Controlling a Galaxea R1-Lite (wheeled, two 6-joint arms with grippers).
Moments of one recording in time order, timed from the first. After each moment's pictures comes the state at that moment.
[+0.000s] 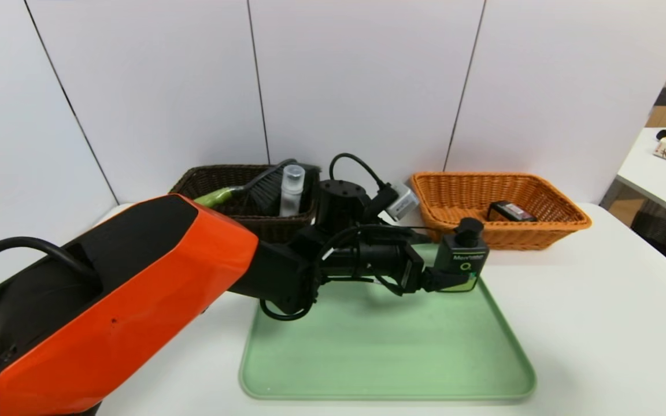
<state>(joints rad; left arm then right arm) -0.74 2.31 -1.46 -0.72 -0.67 -0.04 -0.06 1.13 -1.34 1.09 0.23 -0.15</state>
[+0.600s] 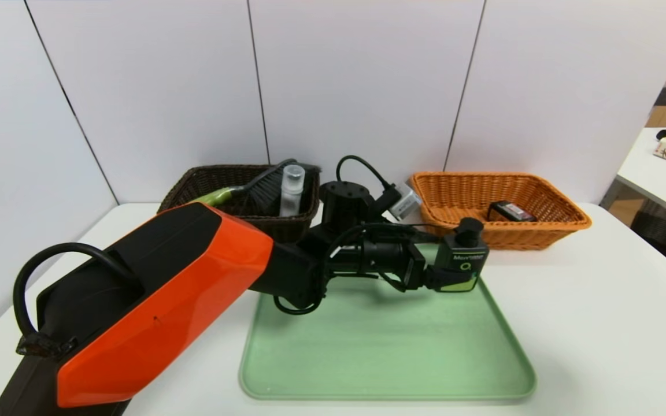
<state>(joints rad) -0.73 2.39 -1.56 -0.72 -0.74 -0.05 -0.06 1.13 -1.34 1.10 0.23 -0.15</state>
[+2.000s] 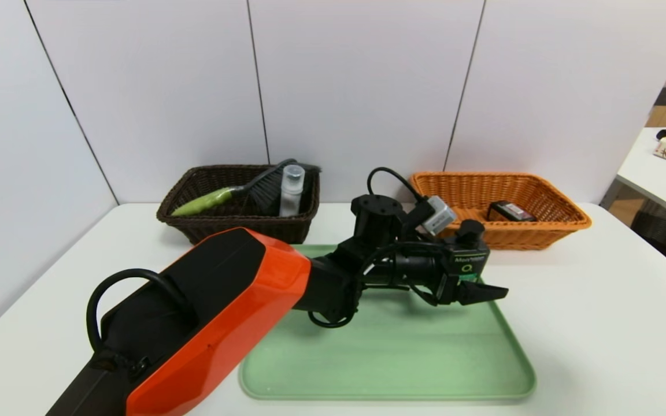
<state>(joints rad) -0.80 2.51 -1.73 -0.73 -0.74 -0.05 -0.06 1.13 -1.34 1.10 0.23 -0.15</state>
